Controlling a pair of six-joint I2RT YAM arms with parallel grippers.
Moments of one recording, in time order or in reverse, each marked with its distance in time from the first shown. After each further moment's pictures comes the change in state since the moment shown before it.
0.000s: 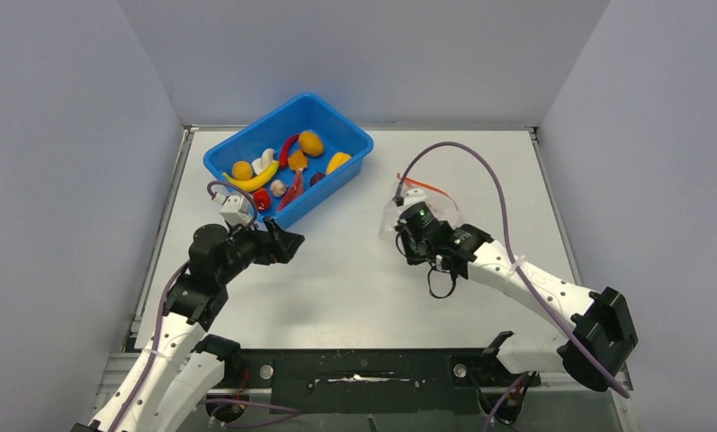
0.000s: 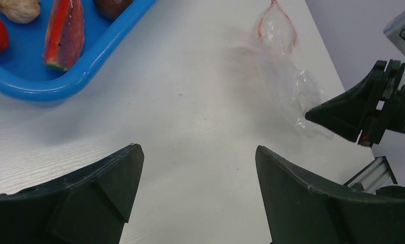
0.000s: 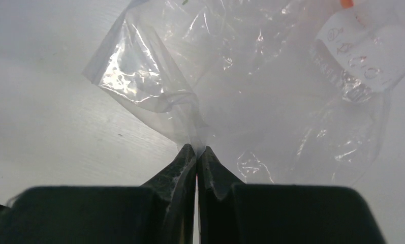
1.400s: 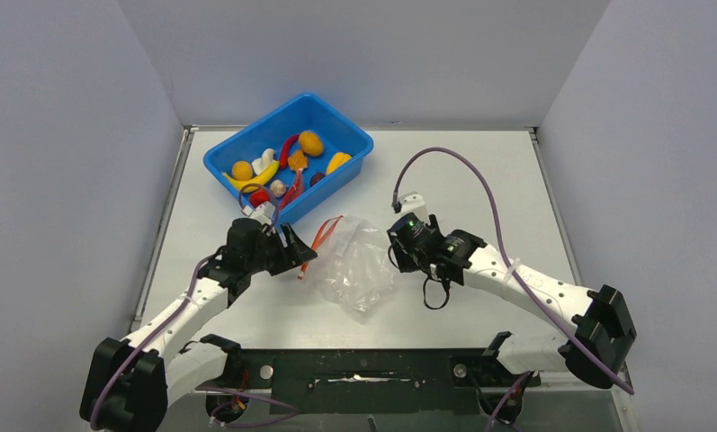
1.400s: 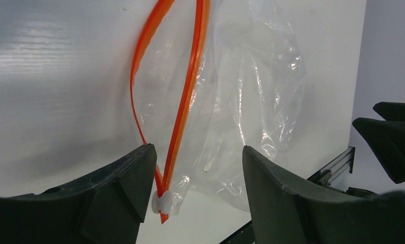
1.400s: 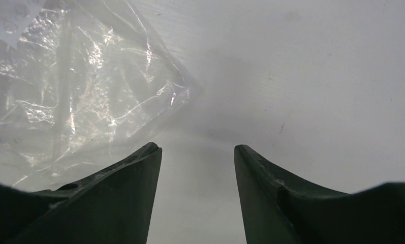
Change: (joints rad) left arm -0.039 0.386 -0.086 0.127 0.062 -0.261; right arm 0.155 0.005 0.019 -0.080 0.219 0.054
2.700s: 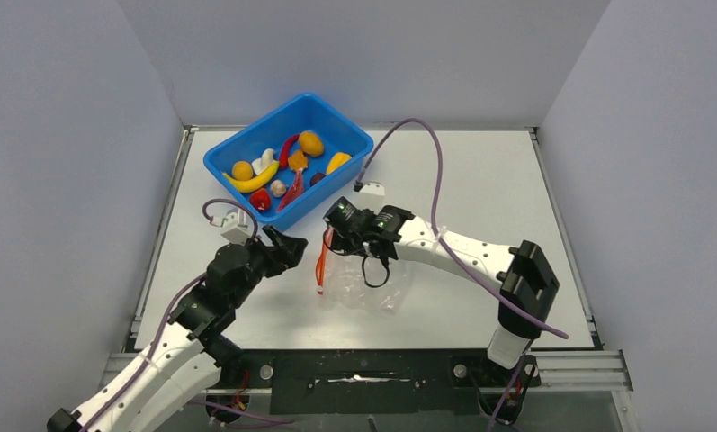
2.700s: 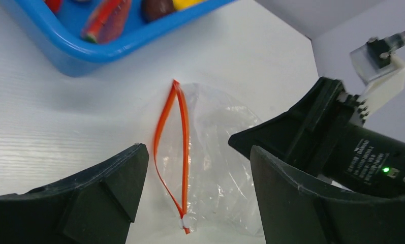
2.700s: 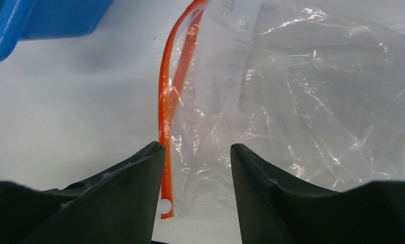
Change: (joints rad) left arm -0.247 -0.485 0.023 -0.166 -0.546 -0.068; right arm 0.153 0.473 0.502 -0.063 -0.046 0.635
